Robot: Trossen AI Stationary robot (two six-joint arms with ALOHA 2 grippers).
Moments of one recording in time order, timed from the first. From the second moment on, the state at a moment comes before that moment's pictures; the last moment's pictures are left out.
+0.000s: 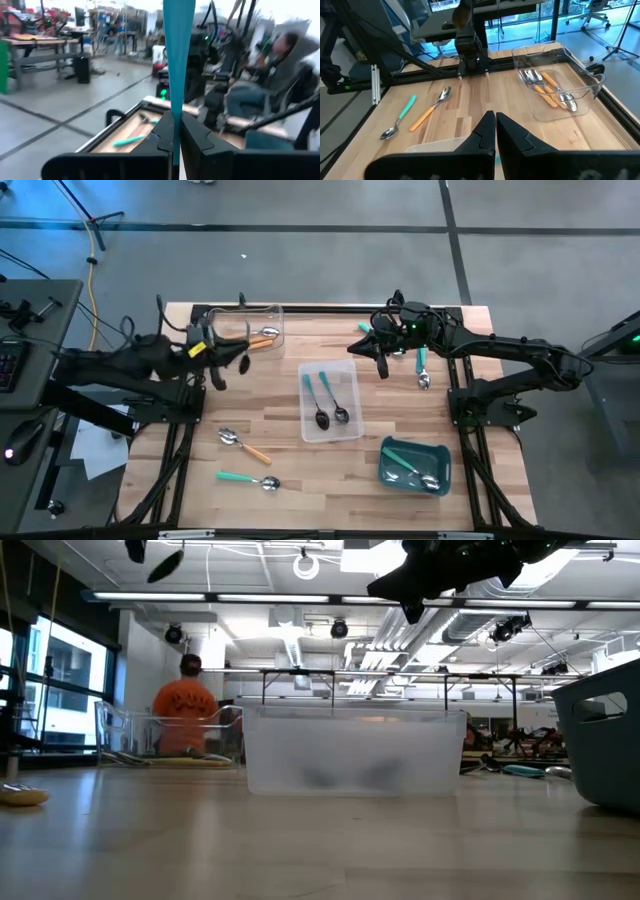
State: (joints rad) left arm -0.09 0.54 0.67 -0.11 -0.45 -0.11; right arm -0.37 1.21 0.87 0.05 -0.41 0.03
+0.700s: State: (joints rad) left arm -0.03 0.62 0.31 0.48 -0.37 -0.23; right arm -0.34 1.21 0.87 0.09 -0.41 0.05
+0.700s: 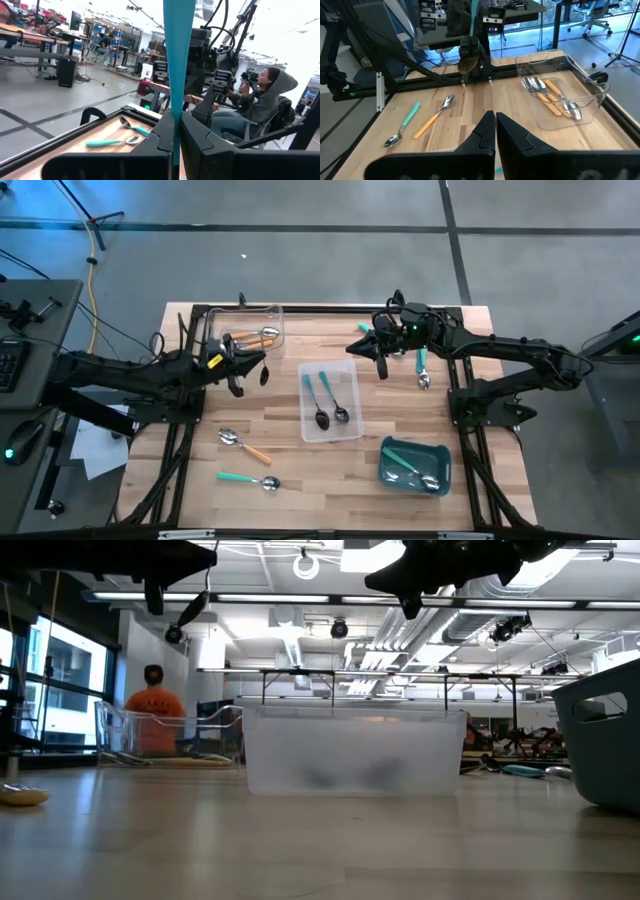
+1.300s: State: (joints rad) left arm 0.09 0.86 0.34 0.66 -0.25 -0.31; right arm -0.30 1.35 0.87 0.40 -0.40 0.21
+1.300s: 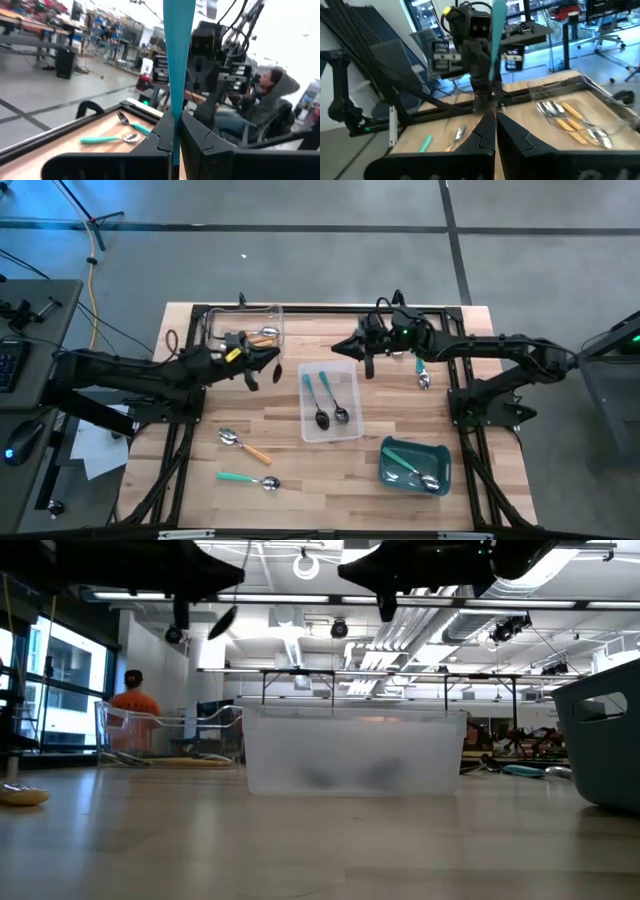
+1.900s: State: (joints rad) left arm 0.13 1.27 0.55 0.83 -0.09 -0.31; right arm -0.29 1.47 0.87 0.62 -0.33 0.49
